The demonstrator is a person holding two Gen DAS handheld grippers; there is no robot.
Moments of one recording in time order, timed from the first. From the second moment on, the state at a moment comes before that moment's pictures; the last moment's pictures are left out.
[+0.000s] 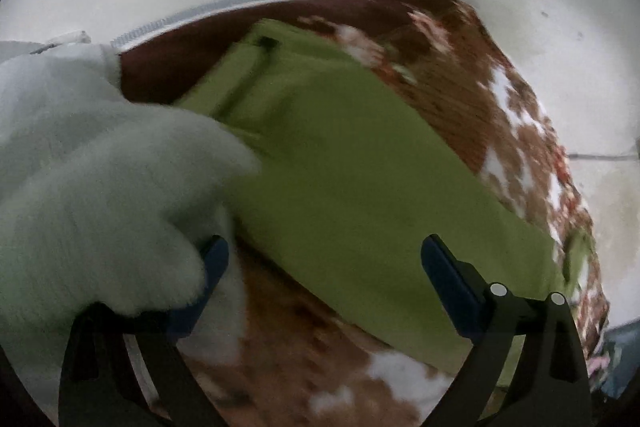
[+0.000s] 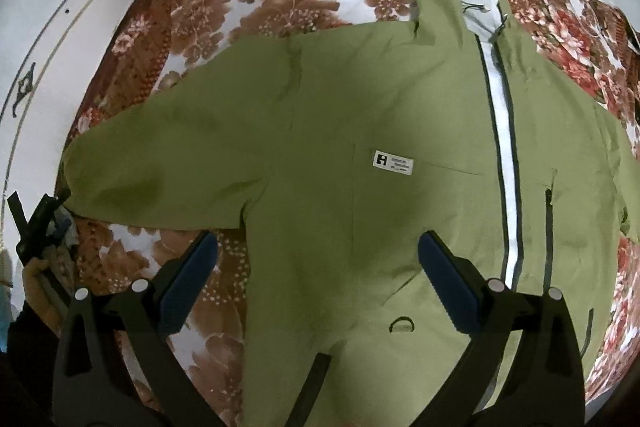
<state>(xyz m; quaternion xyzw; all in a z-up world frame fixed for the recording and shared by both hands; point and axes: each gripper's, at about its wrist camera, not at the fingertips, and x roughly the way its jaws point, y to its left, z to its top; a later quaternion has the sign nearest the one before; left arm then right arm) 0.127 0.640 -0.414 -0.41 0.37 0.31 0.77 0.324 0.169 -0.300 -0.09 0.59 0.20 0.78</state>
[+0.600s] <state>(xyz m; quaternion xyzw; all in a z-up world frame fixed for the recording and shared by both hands) 0.127 0.666 -0.420 -0.45 0.30 0.34 0.77 0.321 0.169 -0.338 -0.12 0.62 0.20 0.75</state>
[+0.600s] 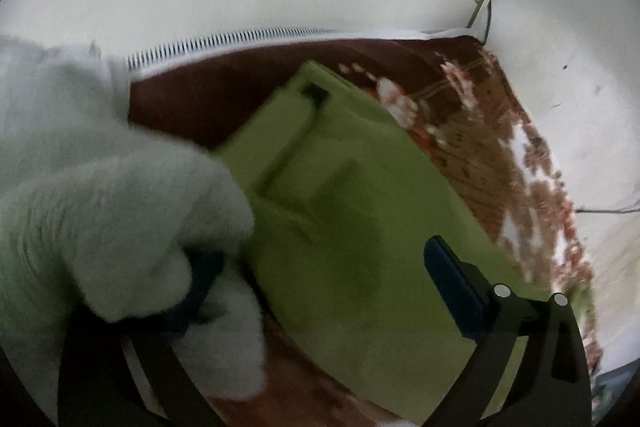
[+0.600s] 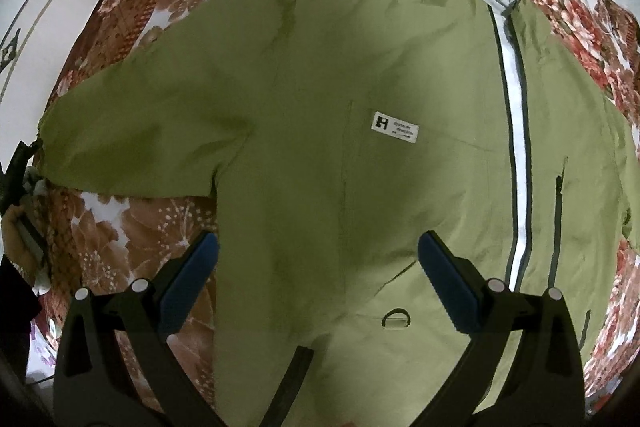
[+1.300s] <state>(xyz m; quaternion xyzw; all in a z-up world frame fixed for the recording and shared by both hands) 0.132 0.717 -0.442 -0.47 0.31 0.36 0.75 0.321 0.173 -0.351 -0.14 0.62 0.21 0.74</state>
